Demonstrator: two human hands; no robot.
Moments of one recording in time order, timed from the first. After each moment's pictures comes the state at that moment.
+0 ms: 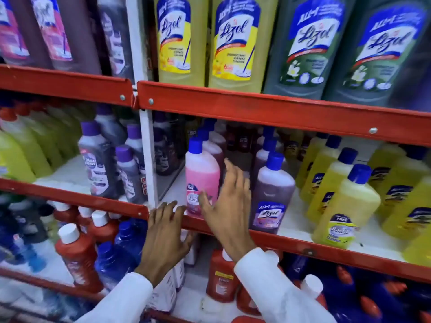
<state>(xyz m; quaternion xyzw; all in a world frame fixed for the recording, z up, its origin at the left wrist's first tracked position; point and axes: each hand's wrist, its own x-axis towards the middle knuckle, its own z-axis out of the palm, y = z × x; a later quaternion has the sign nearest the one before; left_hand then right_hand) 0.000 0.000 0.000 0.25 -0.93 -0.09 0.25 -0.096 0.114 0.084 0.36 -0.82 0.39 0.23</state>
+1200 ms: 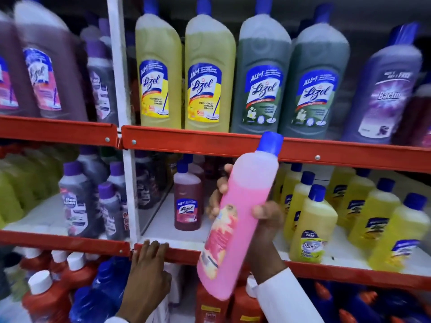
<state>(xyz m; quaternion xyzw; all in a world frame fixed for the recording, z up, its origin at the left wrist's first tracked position) -0.003 -0.012 -0.023 0.23 -0.94 -0.07 0.23 -0.072 0.194 0.179 0.37 -0.28 0.86 -0.23</state>
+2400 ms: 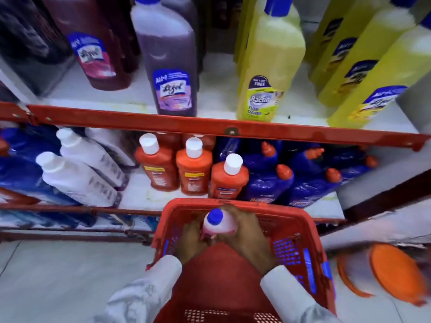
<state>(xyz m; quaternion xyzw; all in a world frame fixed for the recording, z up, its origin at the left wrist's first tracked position) -0.029 0.262 -0.221 0.19 -0.84 -0.51 0.05 -0.111 0.408 -0.139 0.30 -0.84 0.41 -0.17</state>
